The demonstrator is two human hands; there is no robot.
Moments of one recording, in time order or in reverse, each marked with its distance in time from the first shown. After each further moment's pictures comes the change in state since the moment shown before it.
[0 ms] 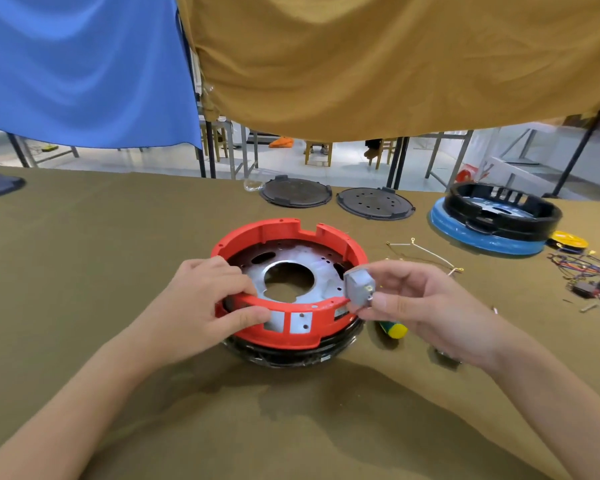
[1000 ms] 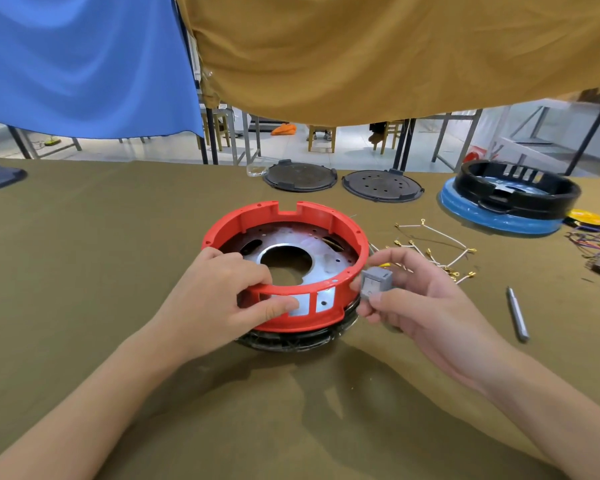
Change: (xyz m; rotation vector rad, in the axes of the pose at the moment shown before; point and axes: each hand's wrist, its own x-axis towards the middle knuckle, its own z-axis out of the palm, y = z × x) left_hand 0.002 0.021 0.012 0.031 0.076 0.014; right_hand -0.009 0.021 0.038 0.046 0.282 -0.036
